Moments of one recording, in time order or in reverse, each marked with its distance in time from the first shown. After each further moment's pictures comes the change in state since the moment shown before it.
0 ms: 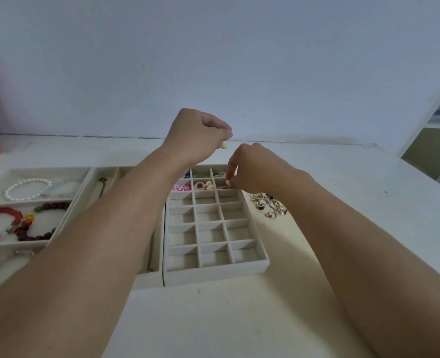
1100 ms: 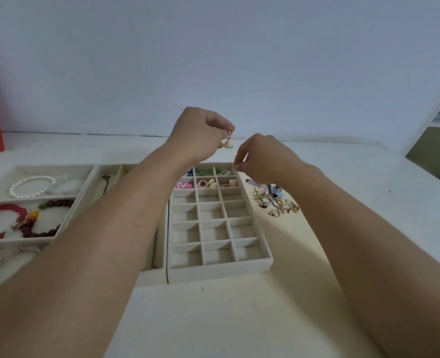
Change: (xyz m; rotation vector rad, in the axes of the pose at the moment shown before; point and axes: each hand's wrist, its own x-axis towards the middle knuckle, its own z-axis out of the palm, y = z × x) left_hand 0.006 -0.006 -0.002 0.030 -0.036 0.015; right_hand 0.003 0.006 -0.010 0.105 0.029 0.105
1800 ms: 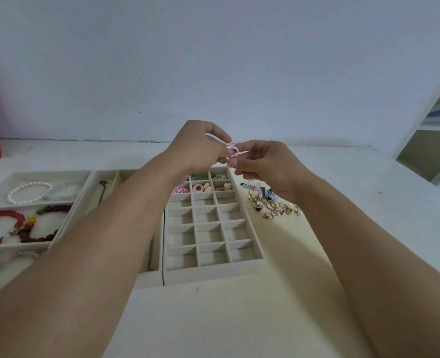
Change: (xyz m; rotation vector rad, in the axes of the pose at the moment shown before) left_hand -0.004 -0.001 0.005 -0.006 -0.101 -0.046; right_hand -0.022 0.023 0.000 1.089 -0.030 -0.012
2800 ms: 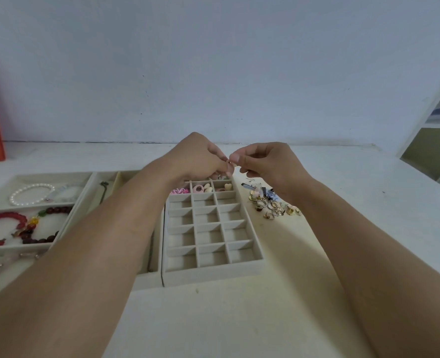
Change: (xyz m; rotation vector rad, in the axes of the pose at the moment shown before) left_hand 0.003 -0.010 0.000 0.207 -0.134 -0.097; right_hand 0.000 0.008 -0.002 -0.061 0.055 -0.090
